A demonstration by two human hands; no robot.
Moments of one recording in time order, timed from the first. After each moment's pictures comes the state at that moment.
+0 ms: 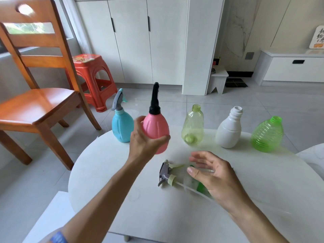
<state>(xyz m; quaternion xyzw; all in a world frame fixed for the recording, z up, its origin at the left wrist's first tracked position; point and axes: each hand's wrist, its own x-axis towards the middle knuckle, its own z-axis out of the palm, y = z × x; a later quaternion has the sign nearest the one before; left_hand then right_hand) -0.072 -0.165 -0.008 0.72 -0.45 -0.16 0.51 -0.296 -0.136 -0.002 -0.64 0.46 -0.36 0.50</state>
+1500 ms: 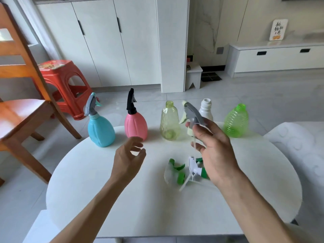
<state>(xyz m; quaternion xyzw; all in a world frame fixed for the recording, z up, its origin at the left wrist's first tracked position) -0.089 -0.137 -0.034 0.68 -0.53 -0.18 0.46 -0.316 -0.158 0.033 -0.43 0.37 -0.58 0.59</state>
